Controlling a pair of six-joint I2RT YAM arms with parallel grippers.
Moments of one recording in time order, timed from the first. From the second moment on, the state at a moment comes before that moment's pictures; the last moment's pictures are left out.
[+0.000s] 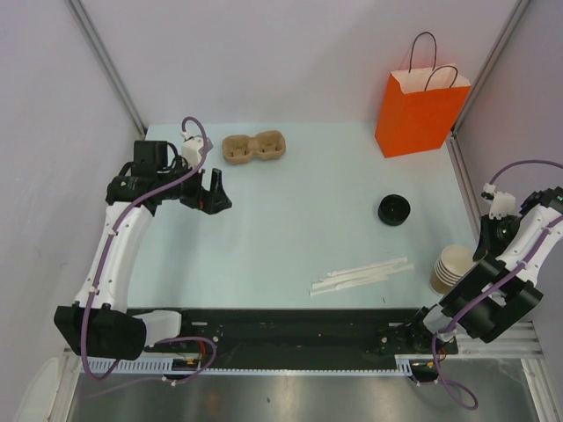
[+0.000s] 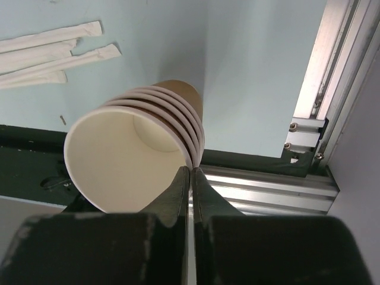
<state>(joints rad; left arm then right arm) -0.07 1.23 1.31 -0.91 0.56 0.19 -0.81 1.38 1.27 -1.35 -0.33 -0.82</state>
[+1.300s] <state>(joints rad) -0.09 1.30 1.33 -0.93 0.58 0.19 -0.90 1.16 1.43 -1.36 -0.54 -0.88</state>
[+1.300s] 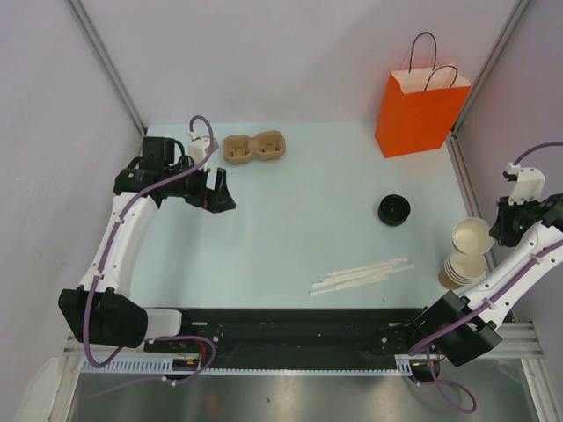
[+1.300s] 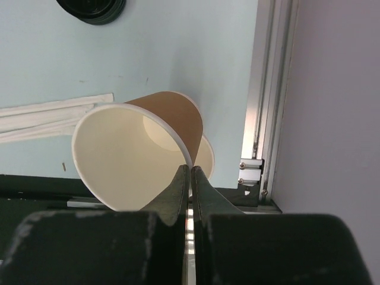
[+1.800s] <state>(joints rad) -0.01 1.31 1.38 -0.93 0.67 0.18 -0.64 1.22 1.75 -1.36 -0.65 -0.69</state>
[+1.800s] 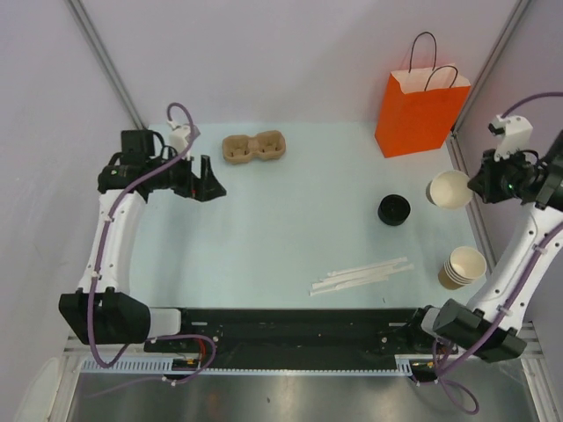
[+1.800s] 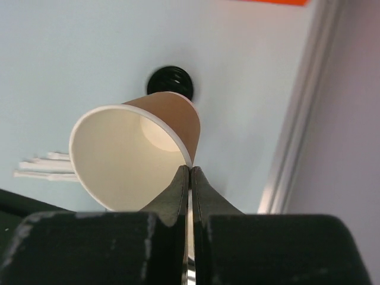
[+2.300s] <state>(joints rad) 0.24 1.04 1.23 -0.71 0.65 0.08 0.17 1.59 1.81 -1.20 -0.50 -0.37</state>
